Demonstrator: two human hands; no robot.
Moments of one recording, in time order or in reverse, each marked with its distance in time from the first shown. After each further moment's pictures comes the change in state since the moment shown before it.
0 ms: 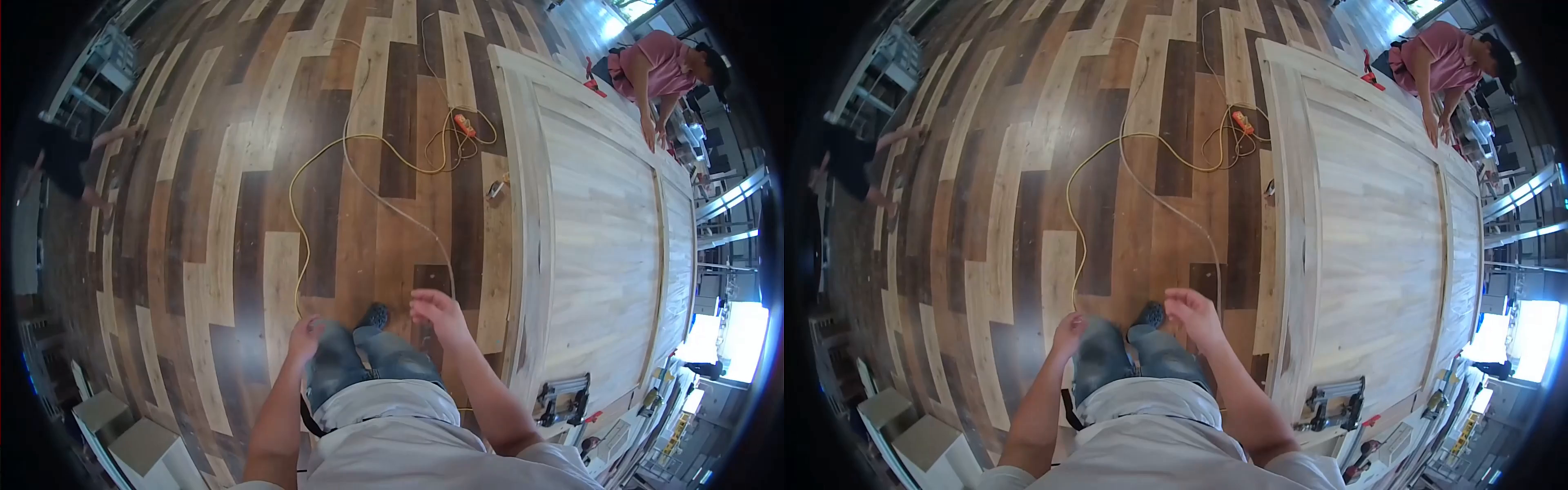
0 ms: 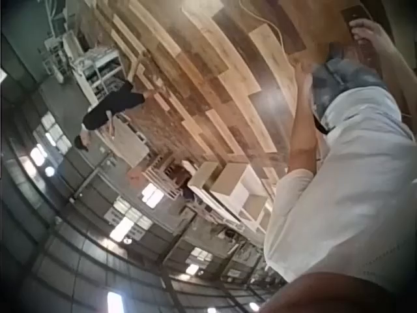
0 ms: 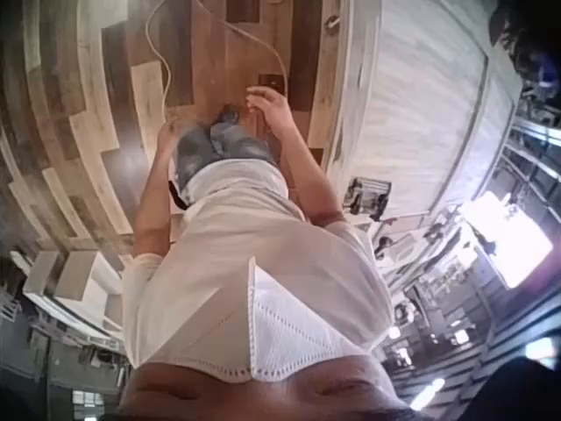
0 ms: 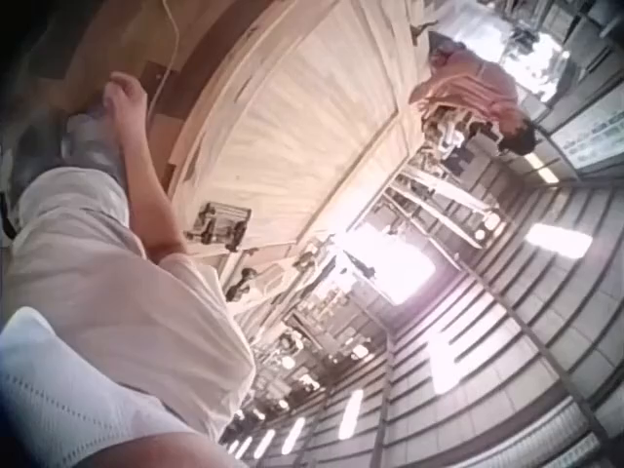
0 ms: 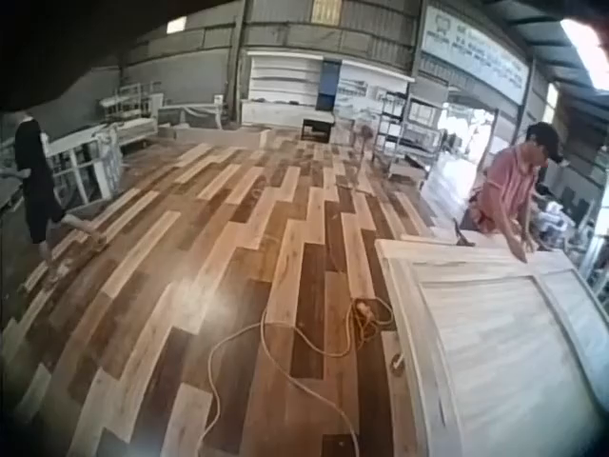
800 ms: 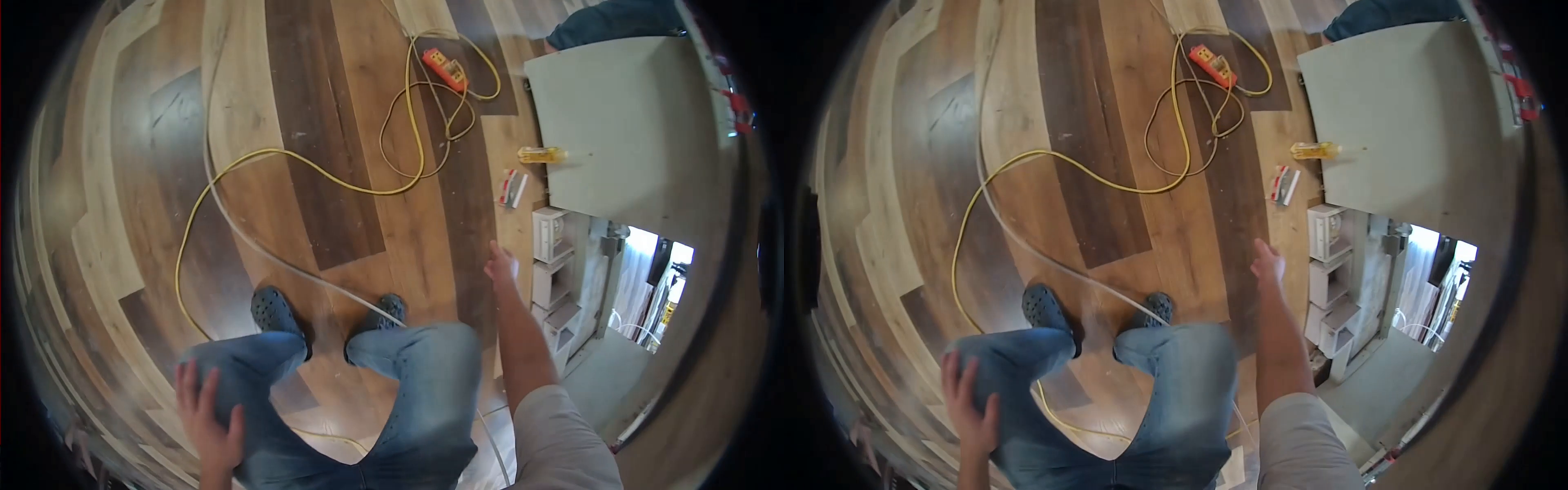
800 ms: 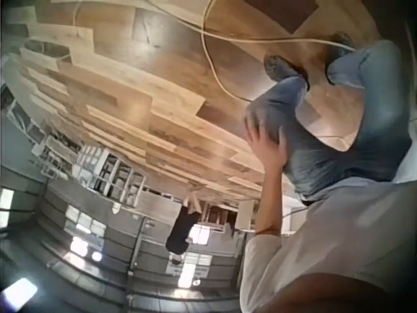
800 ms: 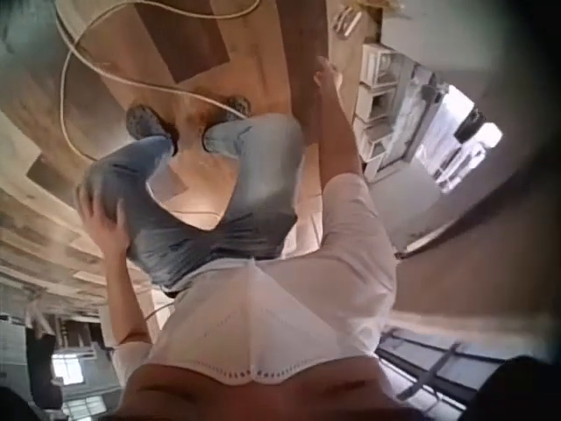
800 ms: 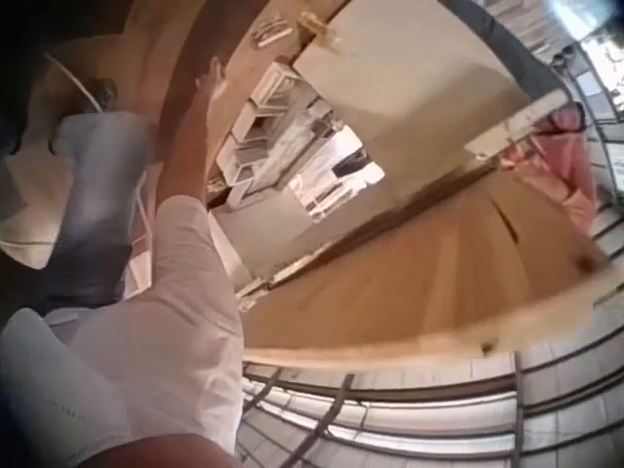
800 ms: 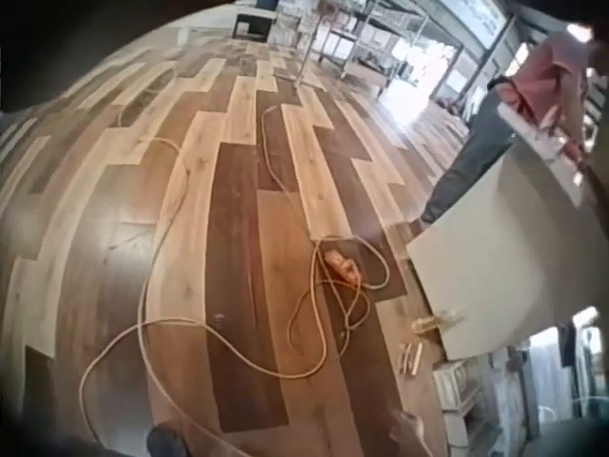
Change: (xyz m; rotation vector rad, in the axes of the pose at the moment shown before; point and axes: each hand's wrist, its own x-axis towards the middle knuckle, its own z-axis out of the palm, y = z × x) left_hand 0.517 0.317 -0.020 0.948 0.082 0.540; right_hand 0.685 0.089 -0.392 0.104 1.057 0.204
